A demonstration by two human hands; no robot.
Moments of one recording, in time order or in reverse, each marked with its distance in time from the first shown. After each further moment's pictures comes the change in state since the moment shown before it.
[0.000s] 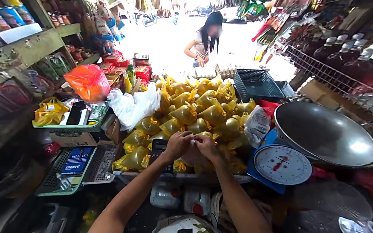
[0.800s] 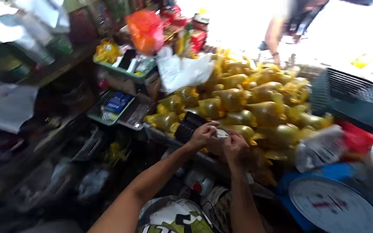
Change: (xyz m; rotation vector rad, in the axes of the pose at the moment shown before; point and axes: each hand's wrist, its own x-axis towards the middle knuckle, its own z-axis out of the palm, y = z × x) left_hand -0.074 0.025 0.019 -0.945 0.288 -0.506; right_hand -0.055 -0.005 0.040 -0.165 0.287 -0.191
